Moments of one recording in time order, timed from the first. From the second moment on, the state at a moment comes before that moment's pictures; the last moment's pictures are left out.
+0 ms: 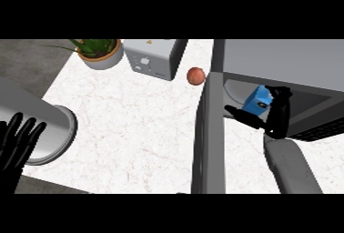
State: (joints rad) left arm 0.23 0.10 0.20 -2.12 0.32 -0.46 0.01; right arm -0.38 -0.12 -0.07 -1.02 0.15 -0.57 -0.89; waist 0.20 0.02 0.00
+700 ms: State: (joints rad) left arm 0.21 0.06 0.14 -2.12 0.25 -0.42 0.03; right arm -0.45 -0.11 -0.05 -0.92 0.19 -0.57 -0.87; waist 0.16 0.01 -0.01
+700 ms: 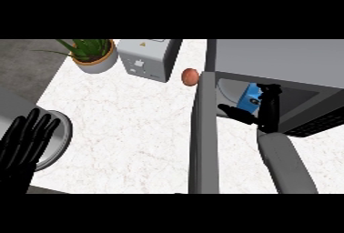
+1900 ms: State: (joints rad) left arm 0.19 0.02 0.02 -2.05 0.16 -0.43 0.03; right arm -0.52 -0.08 -0.05 -0.78 0.04 -0.27 -0.92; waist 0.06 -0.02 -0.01
